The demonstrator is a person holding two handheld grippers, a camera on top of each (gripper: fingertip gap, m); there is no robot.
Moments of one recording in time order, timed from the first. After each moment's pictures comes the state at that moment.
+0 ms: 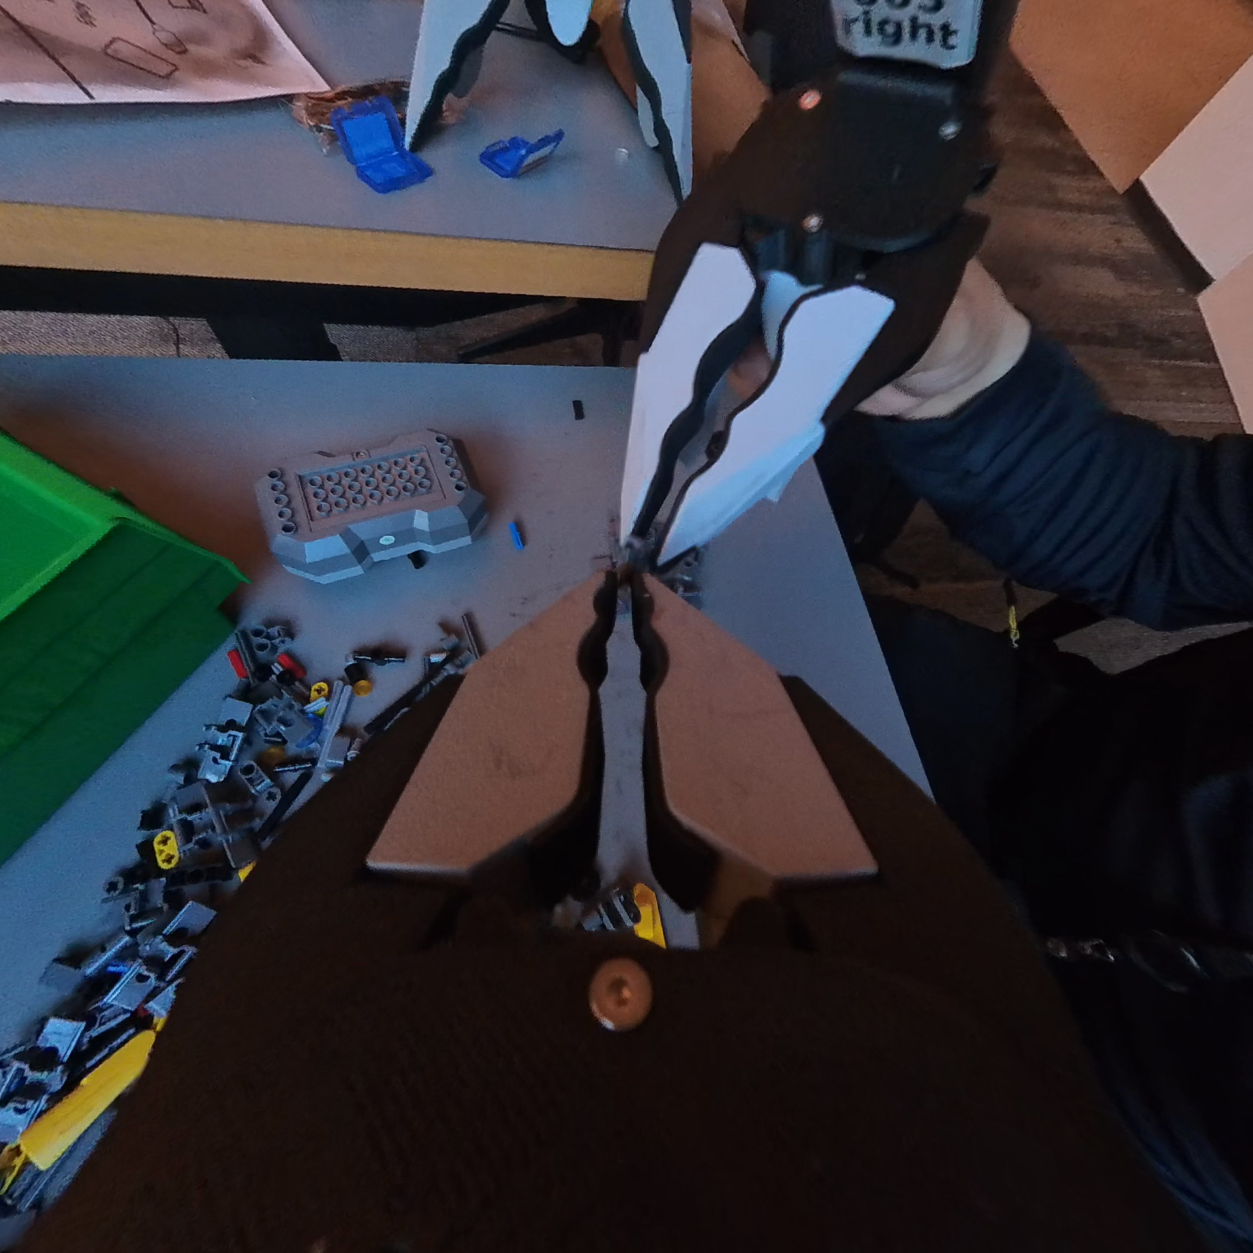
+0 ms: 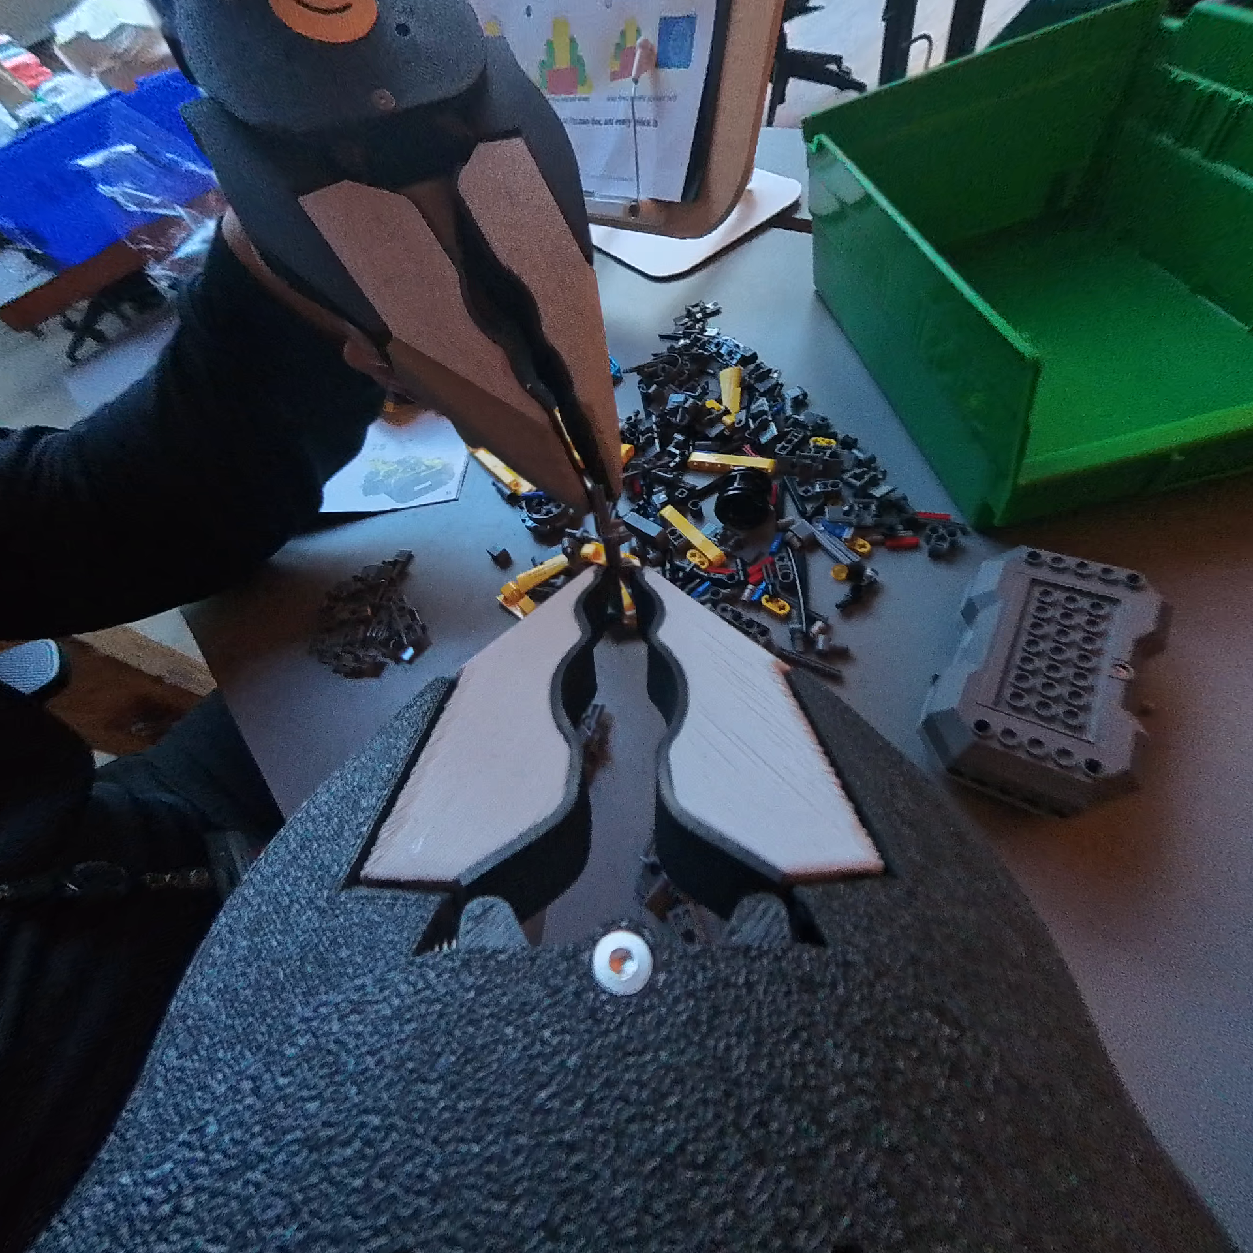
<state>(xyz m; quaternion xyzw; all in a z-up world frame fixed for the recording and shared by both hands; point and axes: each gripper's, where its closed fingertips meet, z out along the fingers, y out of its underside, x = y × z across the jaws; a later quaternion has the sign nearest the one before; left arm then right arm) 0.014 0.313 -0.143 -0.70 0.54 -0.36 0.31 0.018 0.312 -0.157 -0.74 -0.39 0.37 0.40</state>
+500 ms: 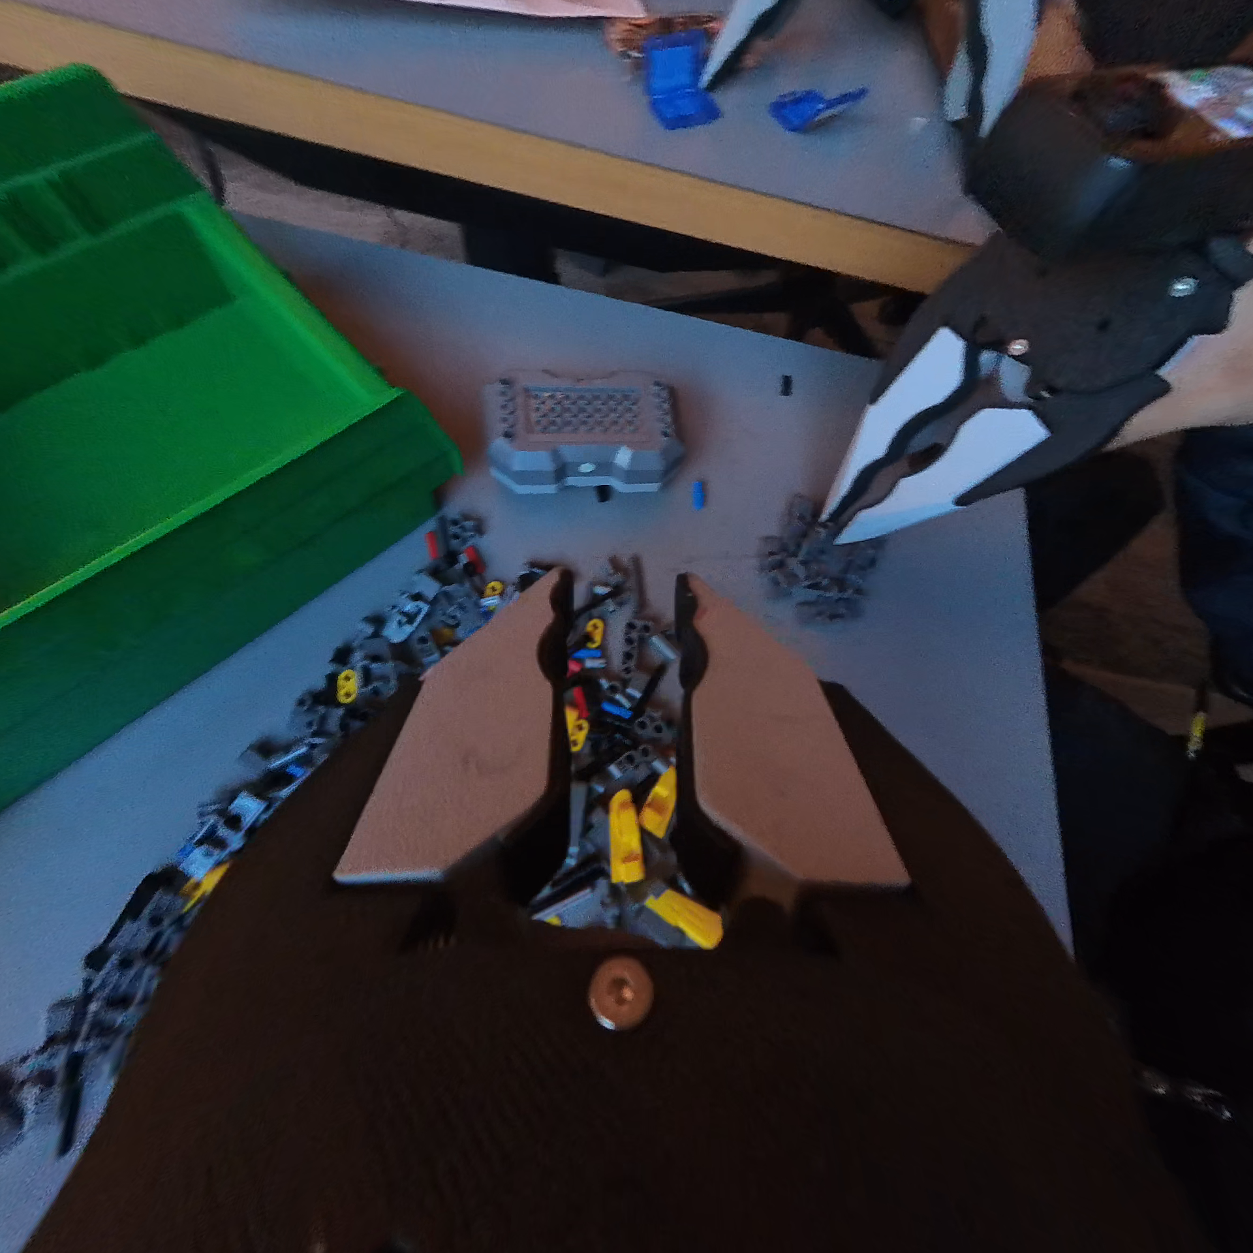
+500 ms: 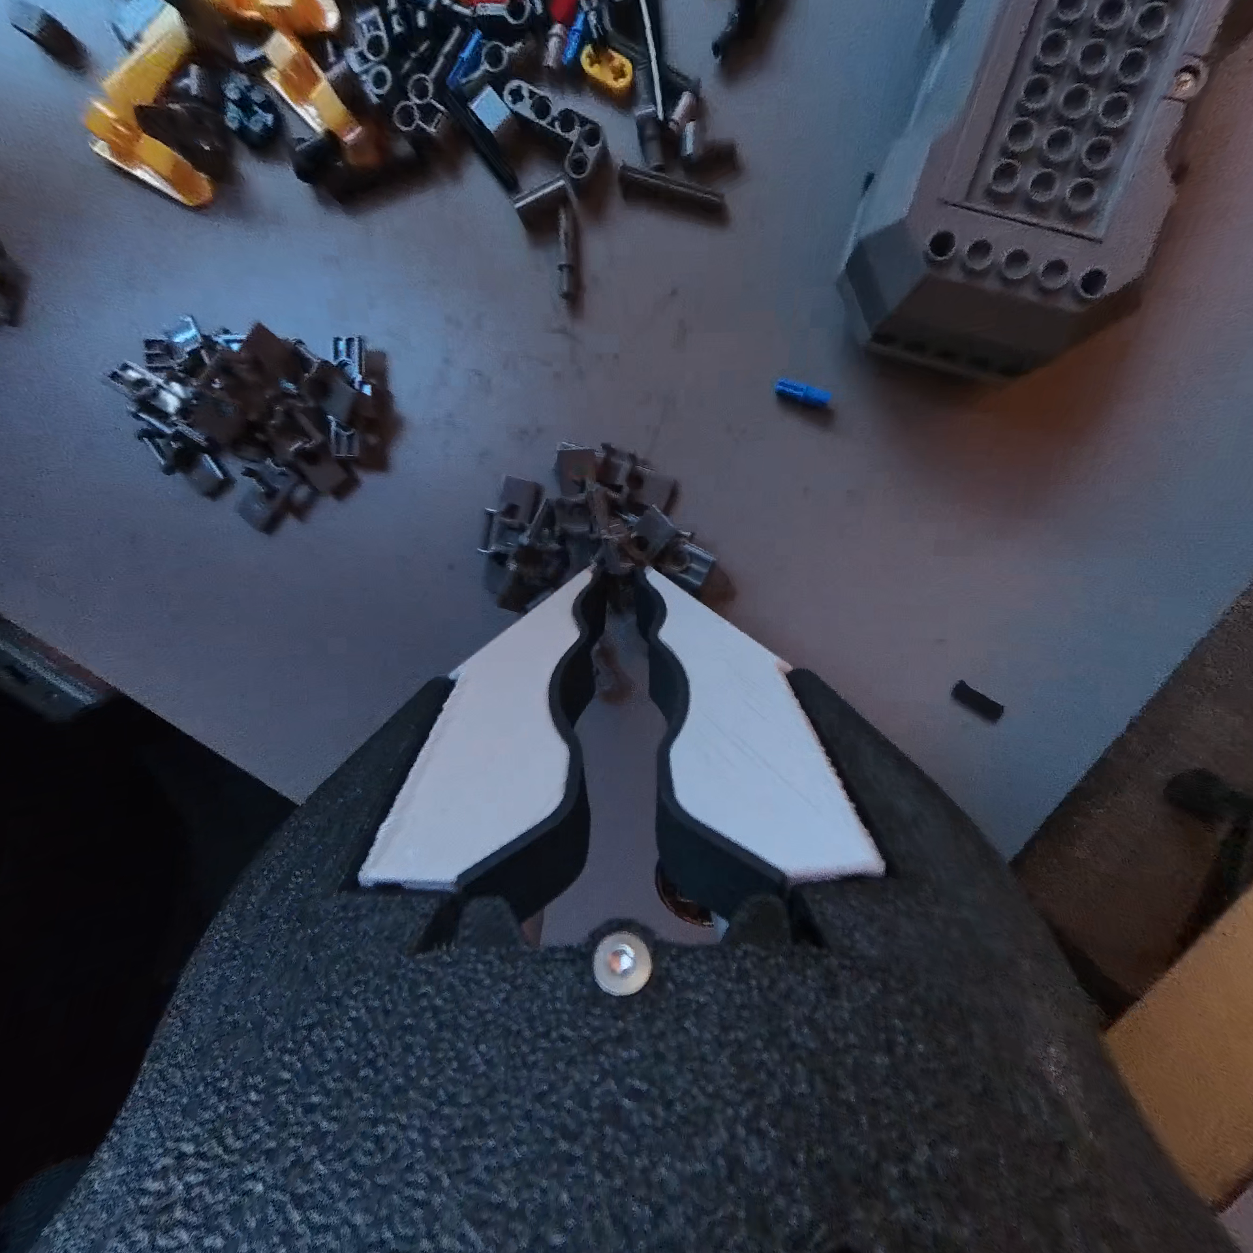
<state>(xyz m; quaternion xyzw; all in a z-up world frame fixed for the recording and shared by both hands) -0.022 0.372 -0.157 -0.79 0.44 -0.27 0.34 0.099 0.297 -0.266 -0.89 -0.41 0.15 0.17</state>
